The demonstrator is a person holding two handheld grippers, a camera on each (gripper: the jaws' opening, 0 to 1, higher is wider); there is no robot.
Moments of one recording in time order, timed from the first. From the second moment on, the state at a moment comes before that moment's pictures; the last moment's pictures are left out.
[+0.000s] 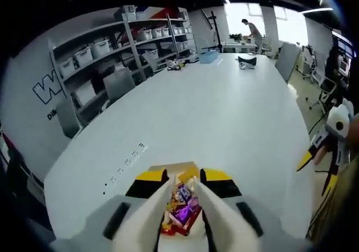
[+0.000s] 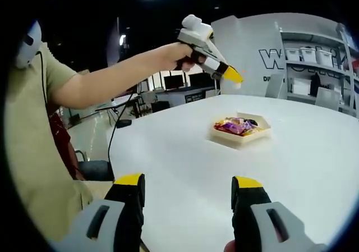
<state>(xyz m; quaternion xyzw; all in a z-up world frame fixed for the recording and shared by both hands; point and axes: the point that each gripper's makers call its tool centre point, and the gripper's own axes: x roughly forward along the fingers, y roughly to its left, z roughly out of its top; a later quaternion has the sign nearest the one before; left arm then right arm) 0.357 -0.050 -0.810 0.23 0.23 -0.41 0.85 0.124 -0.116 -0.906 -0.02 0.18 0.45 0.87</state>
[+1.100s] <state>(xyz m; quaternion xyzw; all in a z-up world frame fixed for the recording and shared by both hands) 0.302 -0.003 -0.859 0.19 0.25 -0.40 0.86 0.127 -0.101 -0.905 -0.02 0.17 0.47 0.87</state>
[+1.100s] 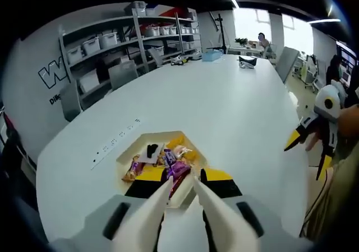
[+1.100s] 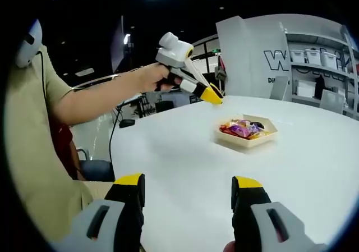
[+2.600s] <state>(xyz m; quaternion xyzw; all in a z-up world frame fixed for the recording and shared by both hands) 0.233 0.016 -0.911 0.10 0.23 -0.39 0.89 0.131 -0.091 -0.906 -0.03 0.17 0.48 0.86</state>
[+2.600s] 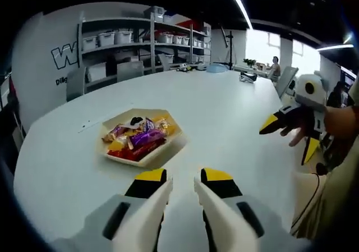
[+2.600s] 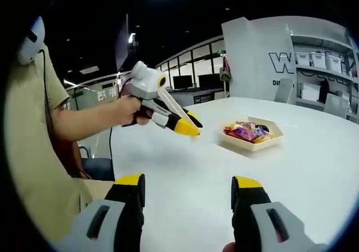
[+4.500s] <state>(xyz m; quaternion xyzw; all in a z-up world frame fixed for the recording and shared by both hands) 0.183 -0.001 -0.905 0.00 0.19 -0.45 0.87 0.132 -0.082 -0.912 -0.03 0.17 0.50 0.85</state>
